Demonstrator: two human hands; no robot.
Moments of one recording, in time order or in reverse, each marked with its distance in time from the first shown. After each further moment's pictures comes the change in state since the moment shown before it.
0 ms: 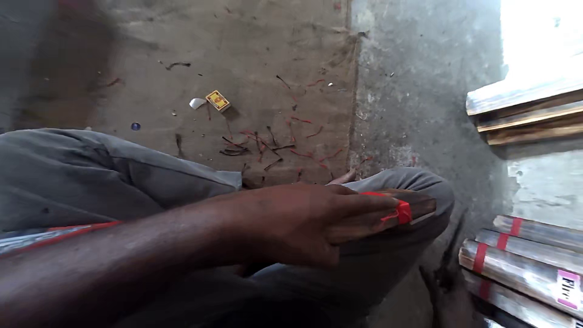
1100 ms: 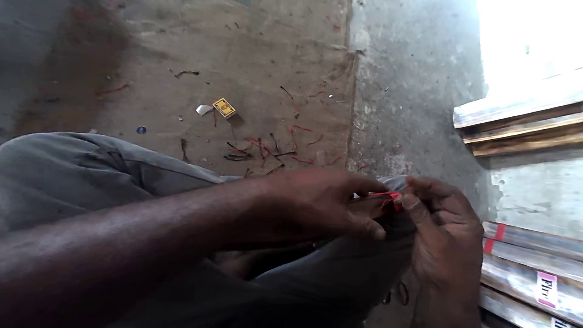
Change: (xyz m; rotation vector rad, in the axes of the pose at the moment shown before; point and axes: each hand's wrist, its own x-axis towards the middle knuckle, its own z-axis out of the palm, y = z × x) left_hand 0.019 -0.008 -0.015 -0.135 0.095 0.066; right_hand 0.001 -0.266 -0.005 0.752 -0.171 -0.701
